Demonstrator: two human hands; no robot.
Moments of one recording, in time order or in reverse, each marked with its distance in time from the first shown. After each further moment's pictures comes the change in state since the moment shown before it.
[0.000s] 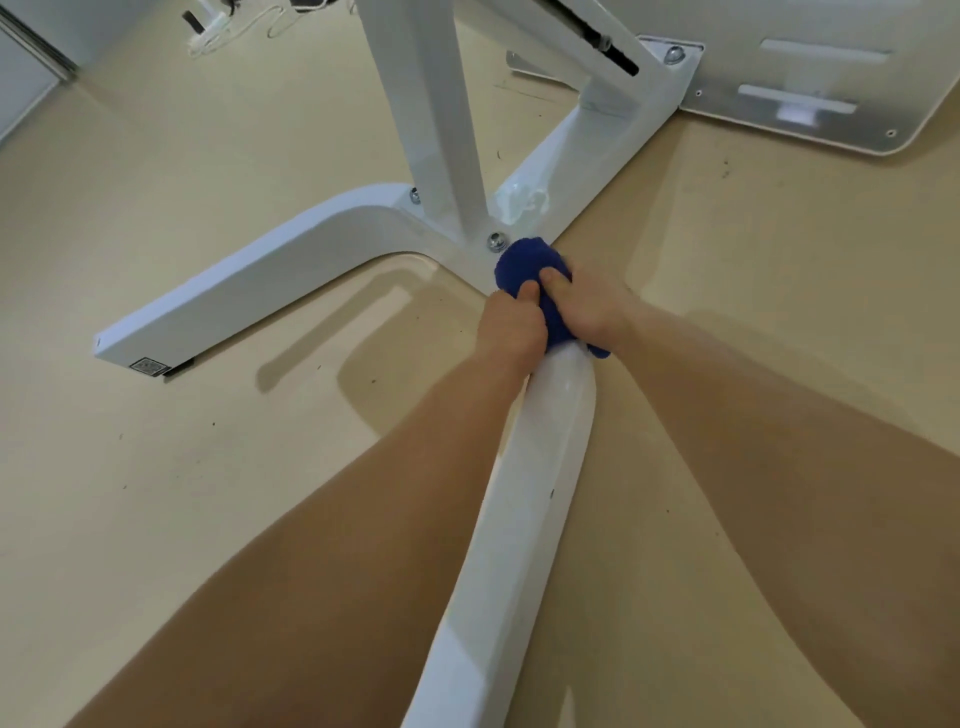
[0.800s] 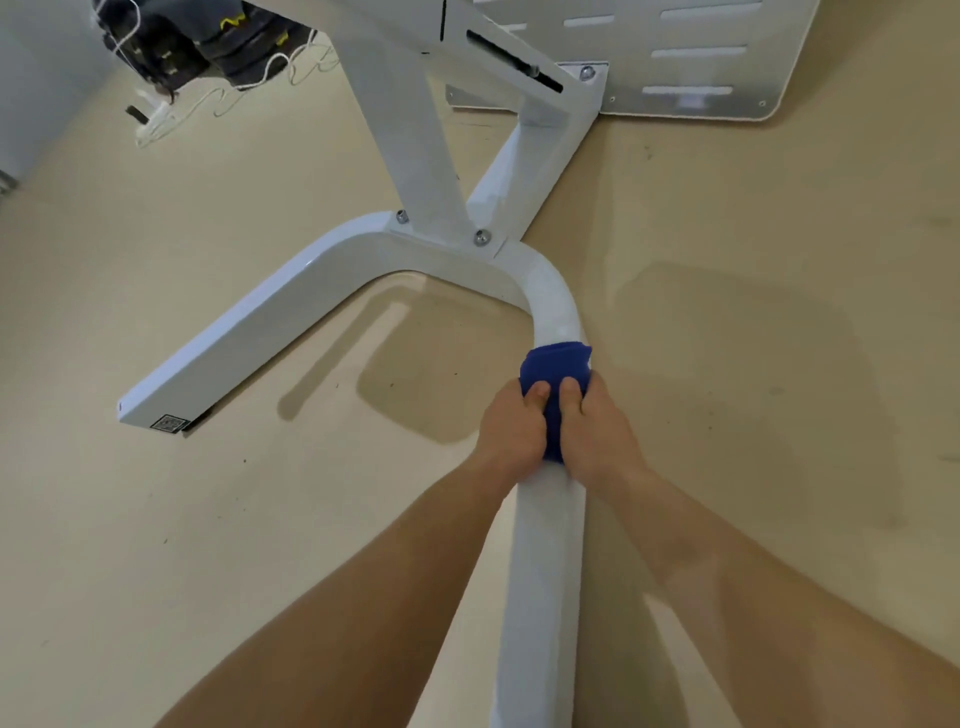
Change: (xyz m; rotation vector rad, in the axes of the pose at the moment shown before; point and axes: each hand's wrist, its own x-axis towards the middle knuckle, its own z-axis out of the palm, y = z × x) left_hand -0.107 -0.081 -0.064 0.334 -0.317 0.150; right_hand -0.177 0.018 0.100 0.350 0.341 0.250
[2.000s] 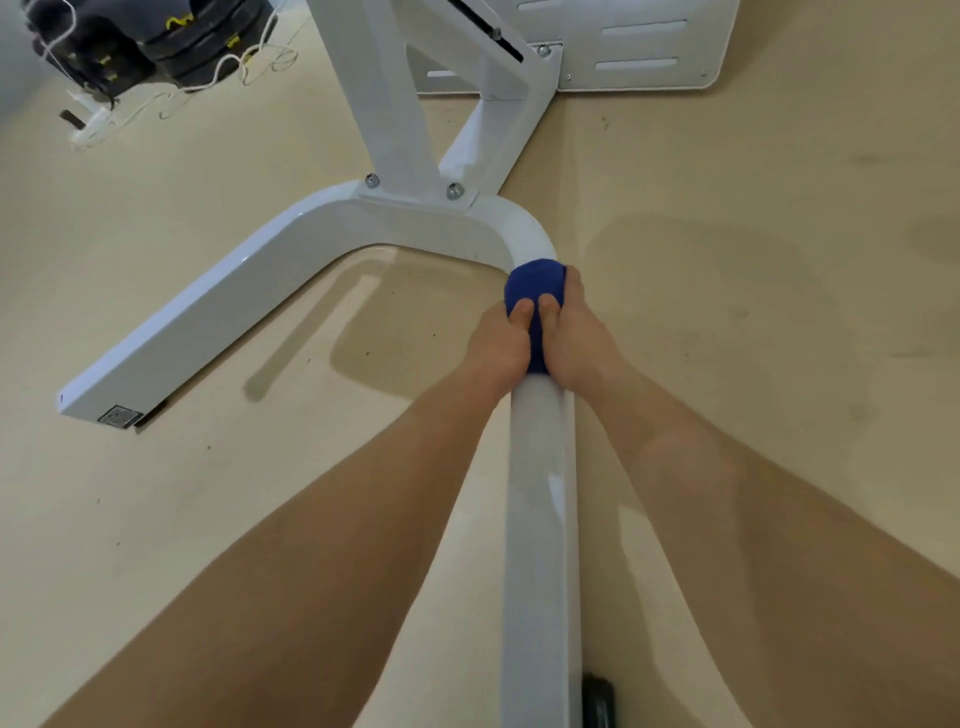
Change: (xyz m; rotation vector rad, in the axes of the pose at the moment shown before) left_hand 0.008 -0.002 -0.004 -0.067 -0.046 0.121; right_hand 0.021 0.003 0.011 -0.127 0.081 -0.152
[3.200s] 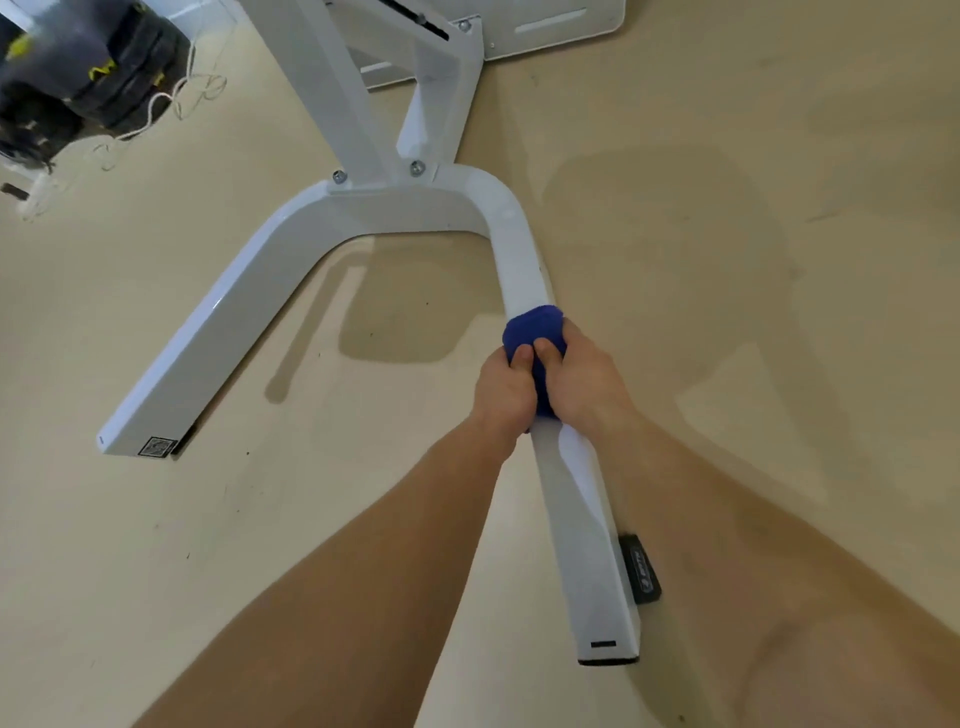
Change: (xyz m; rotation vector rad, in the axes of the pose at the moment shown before) left_hand -0.112 -0.058 -0.009 -0.003 -0.141 -0.114; right_hand -0.144 0.016 0.024 0.111 0.115 0.197
